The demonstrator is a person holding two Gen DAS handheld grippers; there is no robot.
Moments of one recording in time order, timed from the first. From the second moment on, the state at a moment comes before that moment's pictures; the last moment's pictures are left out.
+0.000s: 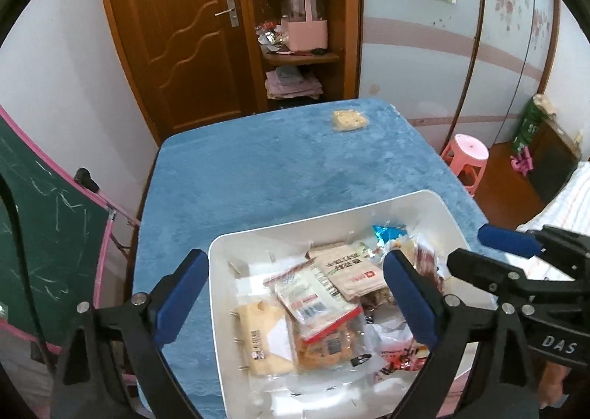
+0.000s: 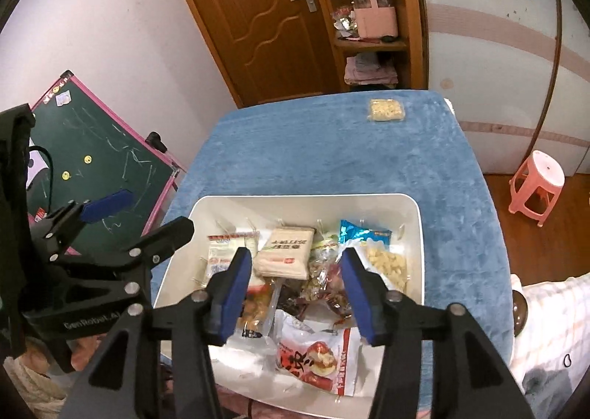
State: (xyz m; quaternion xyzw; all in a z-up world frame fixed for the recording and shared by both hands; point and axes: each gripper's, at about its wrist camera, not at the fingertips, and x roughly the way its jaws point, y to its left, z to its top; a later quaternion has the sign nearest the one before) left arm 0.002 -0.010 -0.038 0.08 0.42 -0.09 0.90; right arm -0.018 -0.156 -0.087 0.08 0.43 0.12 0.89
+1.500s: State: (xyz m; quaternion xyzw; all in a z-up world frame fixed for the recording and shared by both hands) left arm 0.053 -0.015 -0.075 0.09 0.47 -0.08 0.88; right arm 0.032 -0.170 -0.128 0.10 0.49 0.11 0.86
